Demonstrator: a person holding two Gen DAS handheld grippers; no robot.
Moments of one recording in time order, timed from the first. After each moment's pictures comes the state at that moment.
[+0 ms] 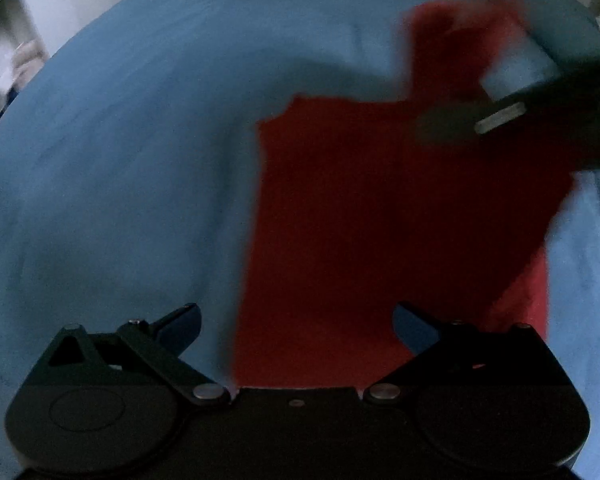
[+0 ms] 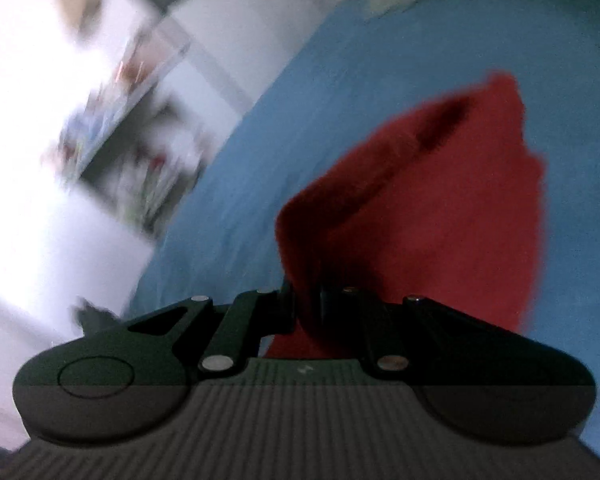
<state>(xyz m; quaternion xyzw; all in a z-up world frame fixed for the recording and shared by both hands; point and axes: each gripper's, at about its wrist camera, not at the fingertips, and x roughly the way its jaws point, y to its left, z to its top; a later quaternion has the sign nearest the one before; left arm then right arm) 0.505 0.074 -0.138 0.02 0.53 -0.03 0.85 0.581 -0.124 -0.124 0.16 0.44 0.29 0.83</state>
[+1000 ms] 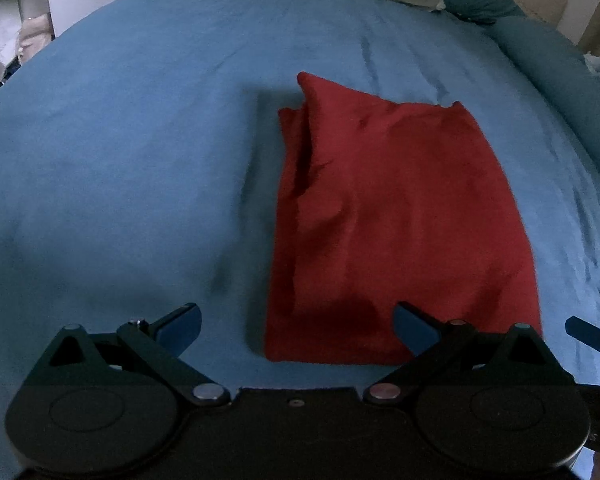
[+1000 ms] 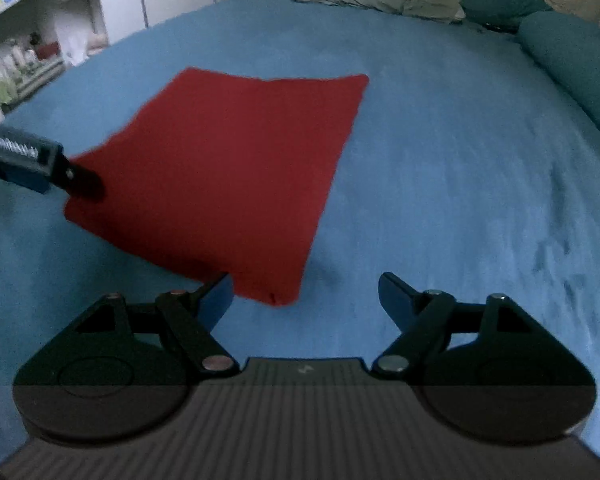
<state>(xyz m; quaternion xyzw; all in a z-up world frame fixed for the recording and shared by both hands) 0.470 0.110 -0.148 -0.04 0.50 -0.07 0.86 0.421 -0.146 -0.205 -0.05 0.40 0.06 0.91</state>
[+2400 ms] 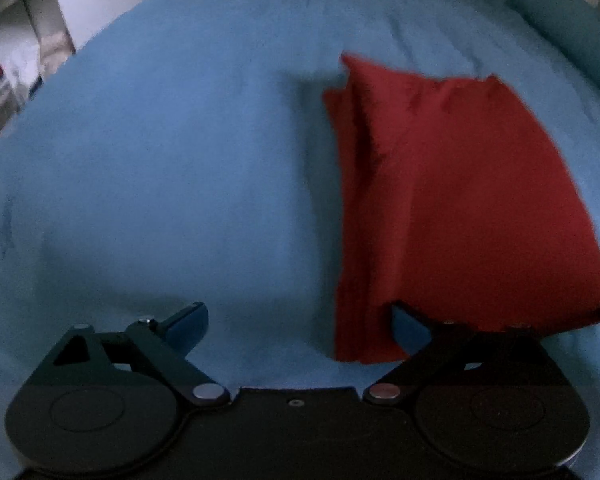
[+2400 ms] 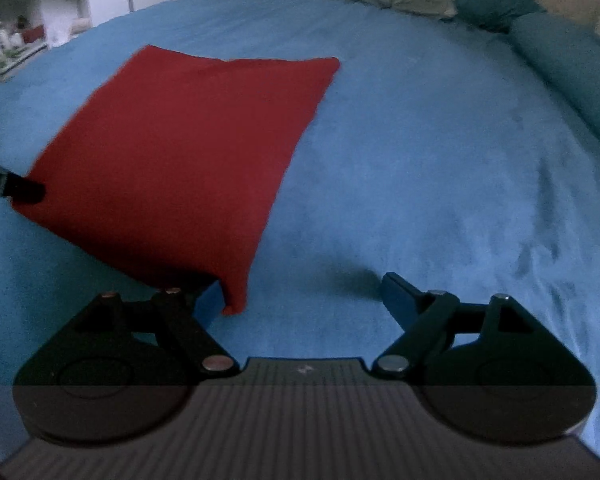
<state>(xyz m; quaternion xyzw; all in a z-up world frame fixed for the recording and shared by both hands) 0.474 0.117 -0.151 0.04 0.50 -0.02 0.86 0.445 -0.188 -0.196 -0.07 0.40 0.08 0.91</state>
